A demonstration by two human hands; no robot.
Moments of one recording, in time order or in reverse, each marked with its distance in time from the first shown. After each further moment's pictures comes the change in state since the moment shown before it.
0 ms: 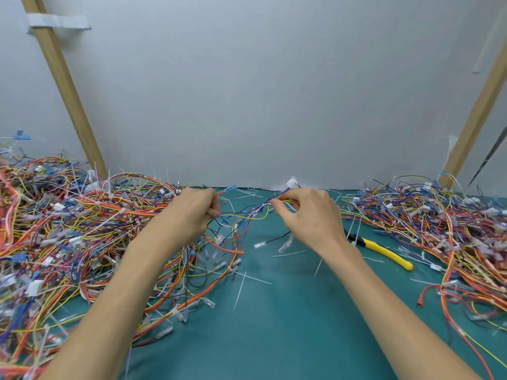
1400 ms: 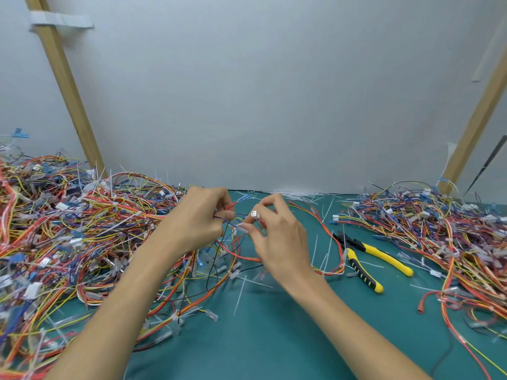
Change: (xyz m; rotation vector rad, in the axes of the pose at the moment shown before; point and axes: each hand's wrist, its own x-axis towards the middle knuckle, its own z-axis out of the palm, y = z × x) left_hand -0.005 0.013 0.003 -0.181 0.157 0.031; right_hand -0.032 -0.036 0.036 0.135 0.096 -0.177
